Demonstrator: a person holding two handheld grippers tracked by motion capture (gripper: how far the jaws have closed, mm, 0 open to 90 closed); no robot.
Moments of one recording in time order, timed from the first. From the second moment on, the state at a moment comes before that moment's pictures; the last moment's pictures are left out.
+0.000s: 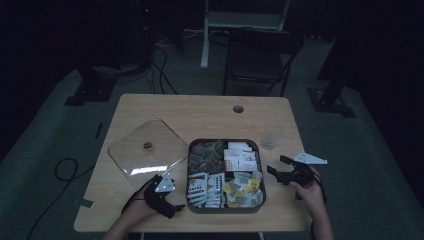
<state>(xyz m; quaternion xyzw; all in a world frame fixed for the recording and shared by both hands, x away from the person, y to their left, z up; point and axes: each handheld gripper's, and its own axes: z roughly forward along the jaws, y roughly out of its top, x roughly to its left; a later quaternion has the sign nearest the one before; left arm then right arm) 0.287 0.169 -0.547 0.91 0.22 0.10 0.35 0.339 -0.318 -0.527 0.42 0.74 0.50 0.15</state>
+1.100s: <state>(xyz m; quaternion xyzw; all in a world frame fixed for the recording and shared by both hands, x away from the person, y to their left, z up) 0.287 0.169 -0.547 0.91 0.22 0.10 0.35 0.327 -0.298 -0.549 0.41 0.82 0.39 0.14</state>
